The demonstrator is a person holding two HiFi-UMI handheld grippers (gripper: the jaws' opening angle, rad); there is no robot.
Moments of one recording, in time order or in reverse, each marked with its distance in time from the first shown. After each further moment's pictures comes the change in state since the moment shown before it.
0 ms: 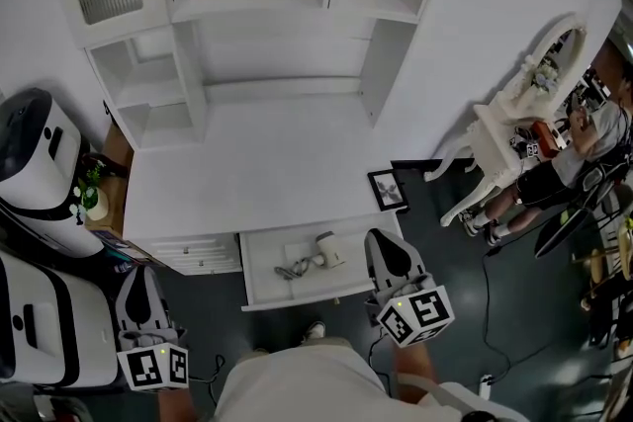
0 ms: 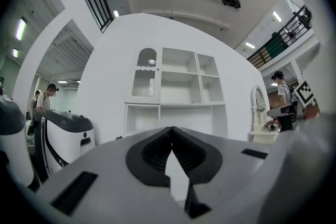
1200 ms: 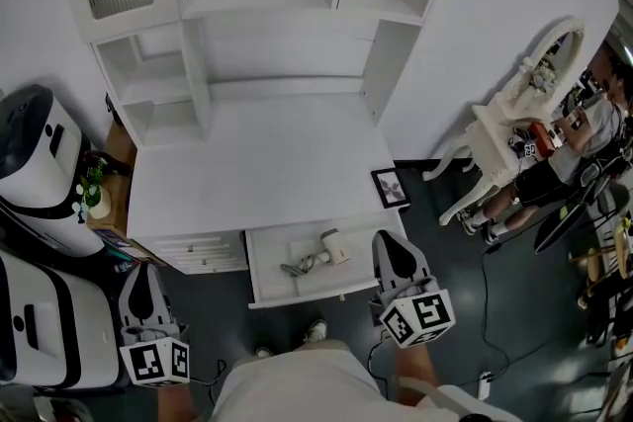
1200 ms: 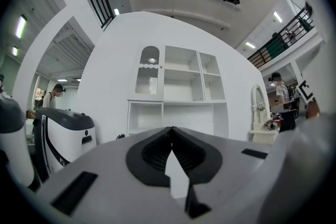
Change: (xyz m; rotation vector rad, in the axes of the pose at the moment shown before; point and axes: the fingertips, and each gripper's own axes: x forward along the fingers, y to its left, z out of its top) left arm -0.005 0.030 -0.015 -0.007 0.010 -0.008; right arm -0.008 0.018 -0.003 -0.031 -0.009 -0.067
